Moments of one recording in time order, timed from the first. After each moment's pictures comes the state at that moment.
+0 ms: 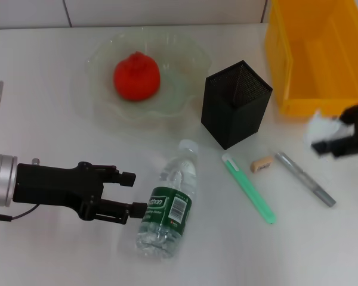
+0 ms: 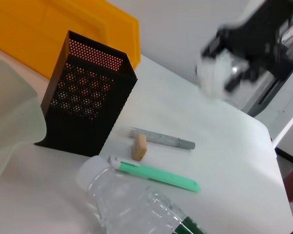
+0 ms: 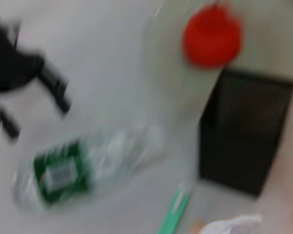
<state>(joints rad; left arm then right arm) -0.49 -2.02 0.90 0.65 2.06 1.69 -1.55 0.45 2.08 -0.97 -1.60 -2.37 -1.89 2.17</state>
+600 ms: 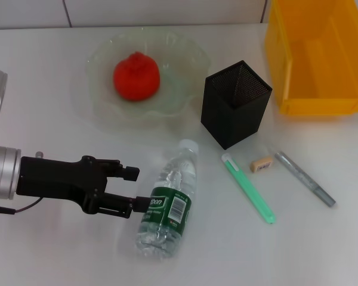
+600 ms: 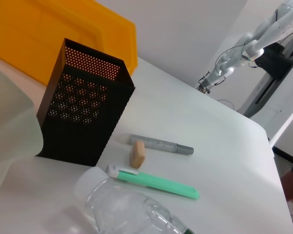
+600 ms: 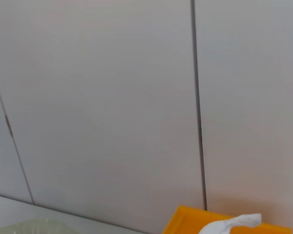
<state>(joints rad) -0.51 -2.02 0.90 0.65 2.06 1.69 -1.56 0.39 2.08 -0.68 -1.43 -2.07 -1.32 2.08</state>
